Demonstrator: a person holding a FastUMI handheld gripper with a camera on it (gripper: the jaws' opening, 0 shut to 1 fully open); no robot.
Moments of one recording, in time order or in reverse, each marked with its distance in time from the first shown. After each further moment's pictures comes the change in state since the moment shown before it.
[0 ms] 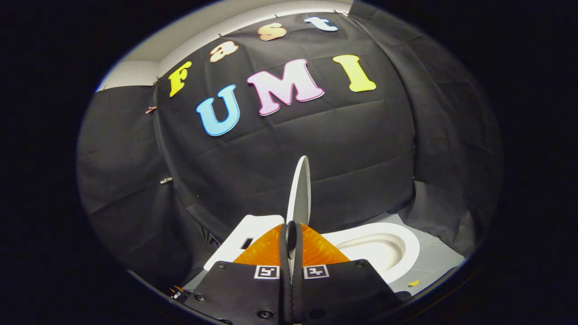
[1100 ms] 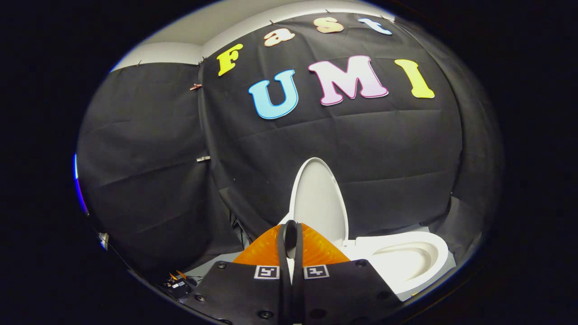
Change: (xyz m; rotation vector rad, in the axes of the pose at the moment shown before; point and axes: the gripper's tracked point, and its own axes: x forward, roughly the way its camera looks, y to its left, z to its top) arm 0.030 0.137 -0.037 -0.149 0.059 0.211
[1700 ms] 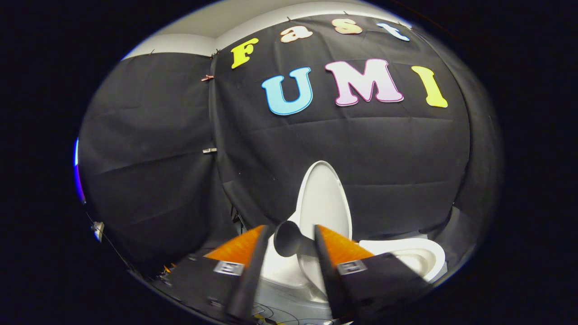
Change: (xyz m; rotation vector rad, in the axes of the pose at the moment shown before) arm -0.003 0.022 -0.004 -0.054 0.005 0.007
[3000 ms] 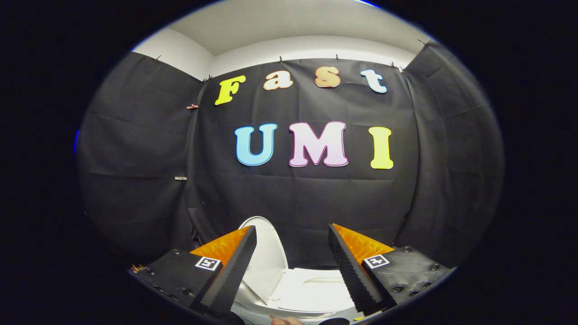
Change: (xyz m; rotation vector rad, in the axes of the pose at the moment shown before) arm -0.197 -0.079 0.147 -0.173 -0.257 -0.236
